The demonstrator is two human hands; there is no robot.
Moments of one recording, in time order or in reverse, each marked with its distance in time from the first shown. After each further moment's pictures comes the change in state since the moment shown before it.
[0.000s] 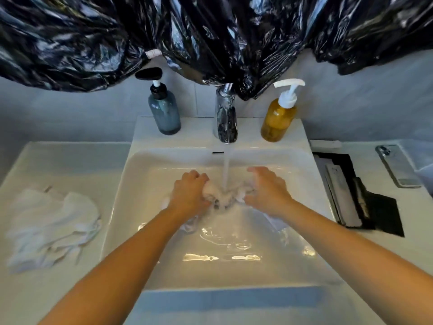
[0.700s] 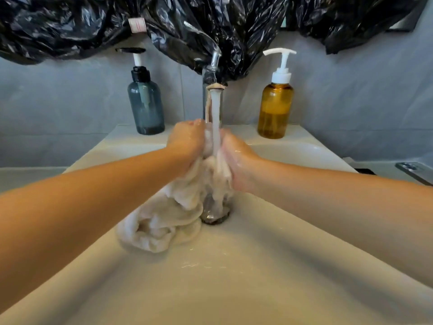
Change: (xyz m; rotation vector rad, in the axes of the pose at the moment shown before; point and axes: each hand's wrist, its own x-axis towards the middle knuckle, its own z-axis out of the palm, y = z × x) left_hand 0.070 0.038 -0.011 -0.907 0.581 -0.045; right_hand 0.076 -0.055 0.034 1.398 0.108 -0.142
